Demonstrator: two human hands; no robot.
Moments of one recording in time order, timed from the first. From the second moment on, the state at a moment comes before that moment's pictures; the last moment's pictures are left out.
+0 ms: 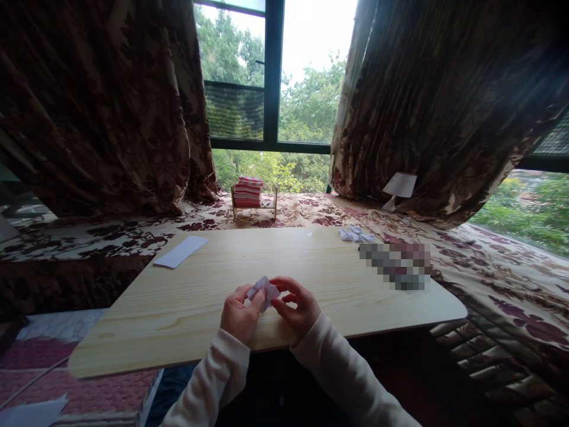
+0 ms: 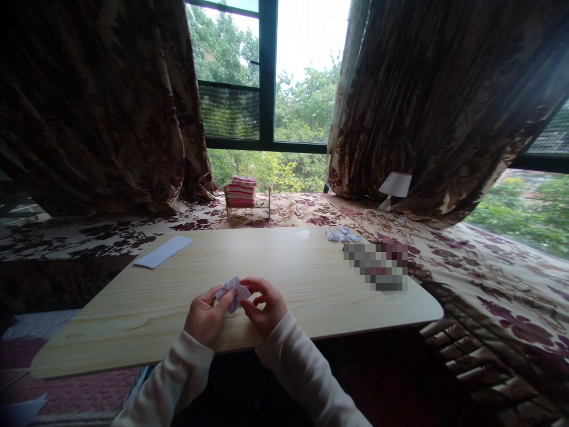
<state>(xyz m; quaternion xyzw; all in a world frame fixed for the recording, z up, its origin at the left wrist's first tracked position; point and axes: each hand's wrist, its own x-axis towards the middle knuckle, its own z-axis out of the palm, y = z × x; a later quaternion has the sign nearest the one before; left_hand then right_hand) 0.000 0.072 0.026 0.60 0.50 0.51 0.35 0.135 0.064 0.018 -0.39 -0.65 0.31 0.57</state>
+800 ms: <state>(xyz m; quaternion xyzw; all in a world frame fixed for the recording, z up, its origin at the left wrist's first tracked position) 0.001 0.070 0.030 0.63 0.49 0.50 0.33 0.139 0.071 0.013 -0.40 -0.66 0.27 0.58</state>
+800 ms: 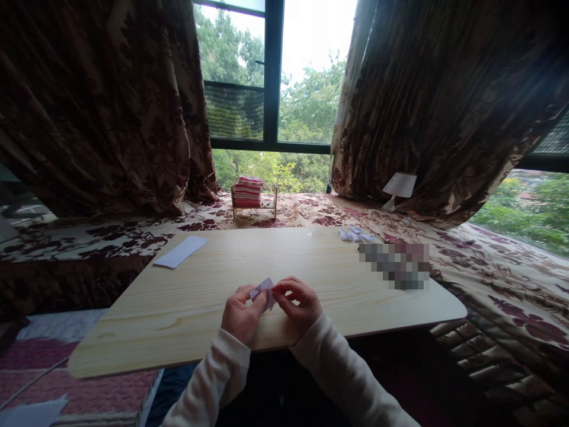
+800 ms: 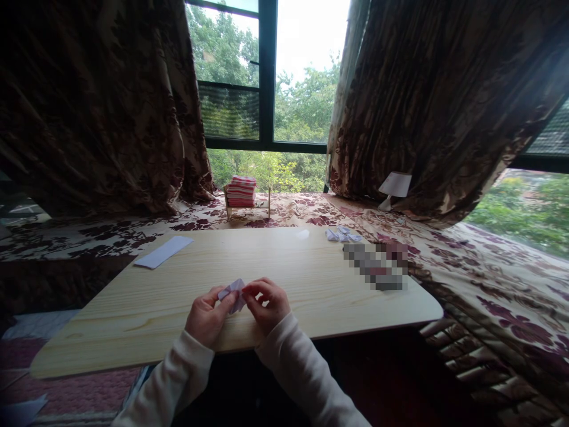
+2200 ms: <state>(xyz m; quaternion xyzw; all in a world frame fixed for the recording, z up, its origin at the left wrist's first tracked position) 0.002 0.071 0.025 0.66 0.51 0.47 0.29 0.139 0.064 0.016 -0.39 -0.73 0.12 0.55</state>
